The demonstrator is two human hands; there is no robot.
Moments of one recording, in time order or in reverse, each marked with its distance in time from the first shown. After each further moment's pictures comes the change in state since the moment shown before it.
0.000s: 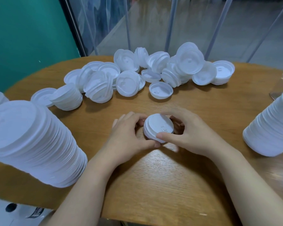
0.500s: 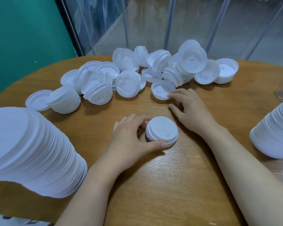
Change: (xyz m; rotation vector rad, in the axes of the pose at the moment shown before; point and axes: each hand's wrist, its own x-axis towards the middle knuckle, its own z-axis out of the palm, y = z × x) left_hand 0.000 0.000 0.001 -0.025 0.008 0.003; right_hand 0.067 0.045 0.003 -0.301 0.268 -0.102
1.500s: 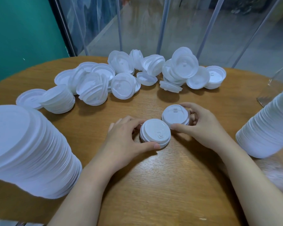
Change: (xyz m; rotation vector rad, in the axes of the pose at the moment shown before) left_hand 0.001 0.001 -0.007 0.009 -0.054 -0.016; right_hand -0.051 -0.018 -0.046 0.472 -0.053 0.418
